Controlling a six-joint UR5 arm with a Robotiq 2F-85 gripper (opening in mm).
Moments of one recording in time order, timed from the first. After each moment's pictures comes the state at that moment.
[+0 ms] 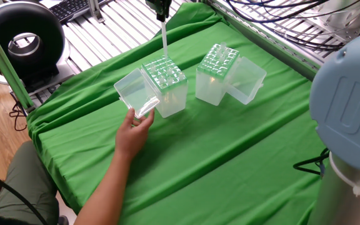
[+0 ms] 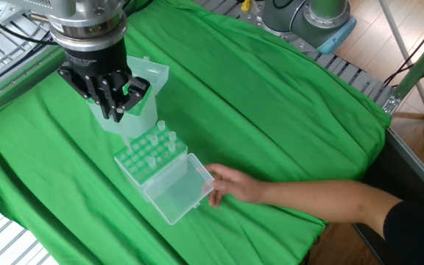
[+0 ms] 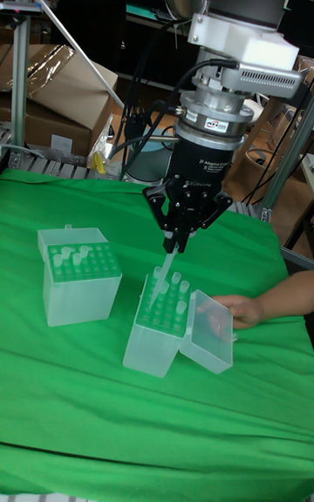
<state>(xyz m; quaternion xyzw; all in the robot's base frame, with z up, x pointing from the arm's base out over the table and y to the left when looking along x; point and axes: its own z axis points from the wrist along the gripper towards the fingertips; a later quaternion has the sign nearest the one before) 0.630 0.025 0.270 -0.17 0.98 0.00 0.06</state>
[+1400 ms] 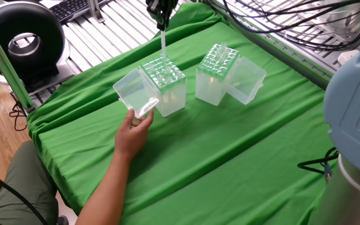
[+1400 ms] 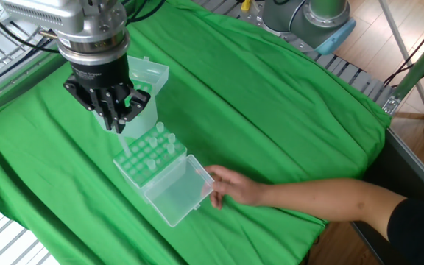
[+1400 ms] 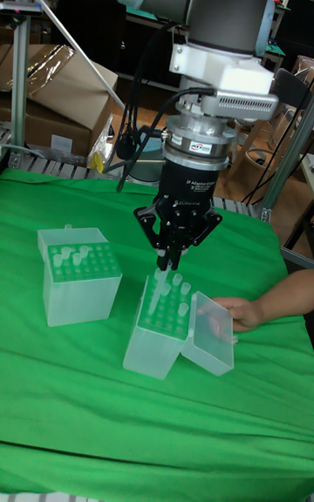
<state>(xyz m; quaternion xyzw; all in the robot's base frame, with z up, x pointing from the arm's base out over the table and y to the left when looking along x) 0.631 0.024 0.235 -0.18 0.98 0.02 0.07</state>
